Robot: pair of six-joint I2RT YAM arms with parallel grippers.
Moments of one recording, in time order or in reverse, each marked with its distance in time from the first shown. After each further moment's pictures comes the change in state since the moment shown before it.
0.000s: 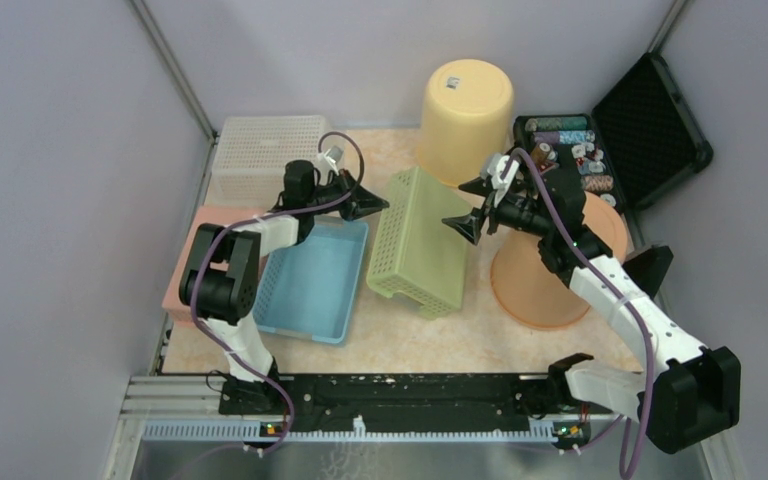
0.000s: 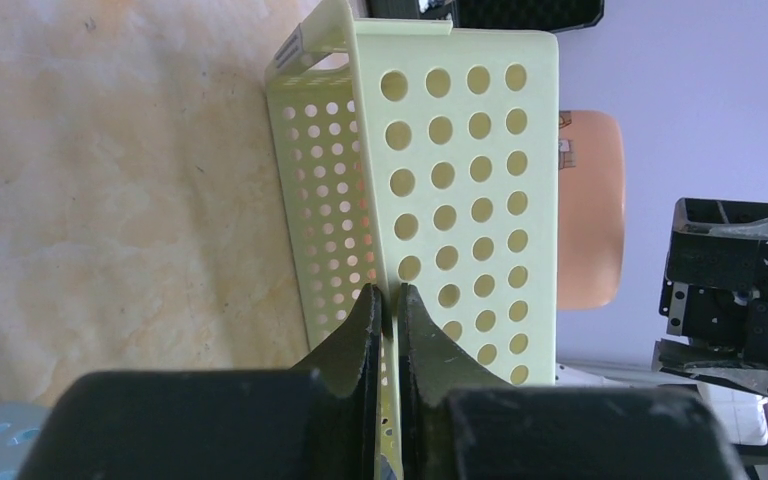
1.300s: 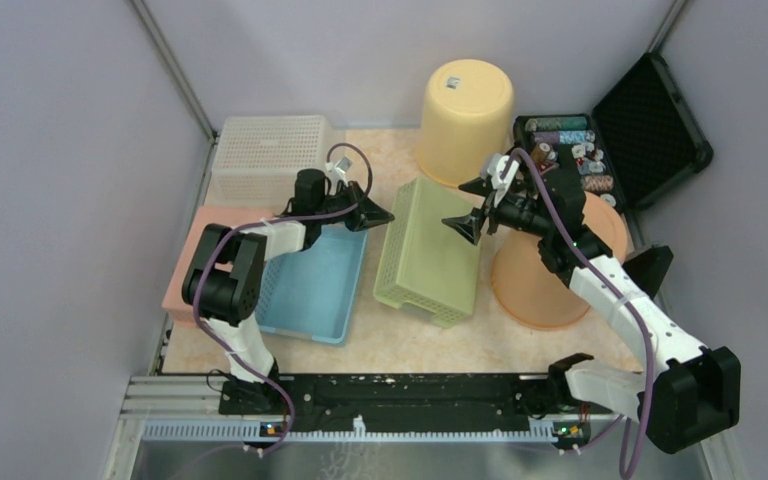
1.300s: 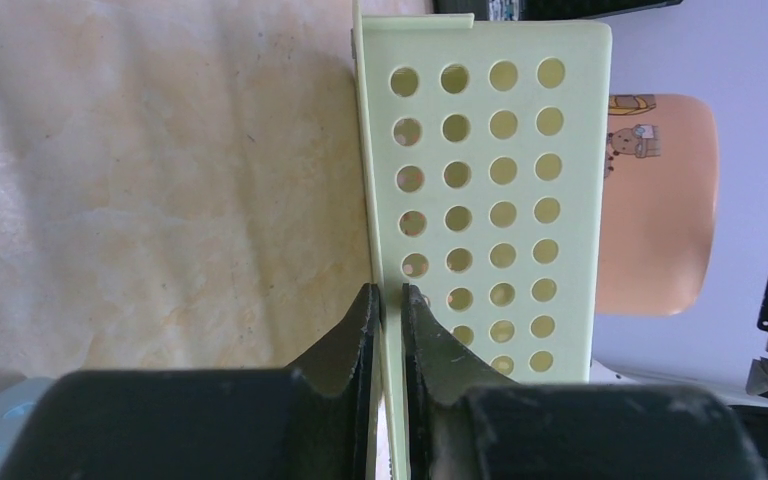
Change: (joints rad) left arm -0.052 0.000 -0.039 -0.068 -0.082 0.099; right arm 0.000 0.000 0.000 0.000 0.000 0.000
